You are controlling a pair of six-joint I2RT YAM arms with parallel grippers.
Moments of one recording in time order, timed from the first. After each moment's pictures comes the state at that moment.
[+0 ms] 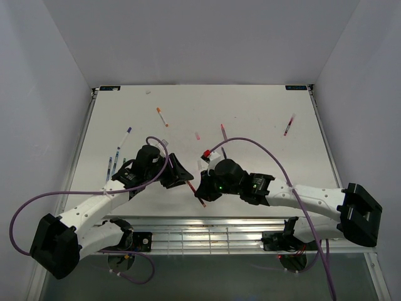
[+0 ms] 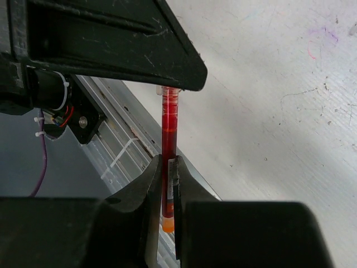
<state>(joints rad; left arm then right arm) -0.57 1.05 0.60 -0.23 0.36 -0.99 1.13 1.25 0.75 -0.10 -0.08 0.59</state>
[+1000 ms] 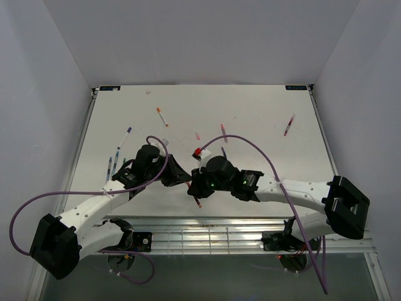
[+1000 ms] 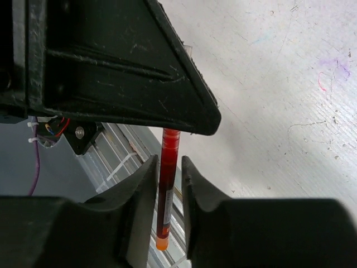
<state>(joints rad) -0.57 1.04 0.59 -0.20 0.38 -1.00 1.13 1.36 0.81 -0.03 -0.09 0.54</state>
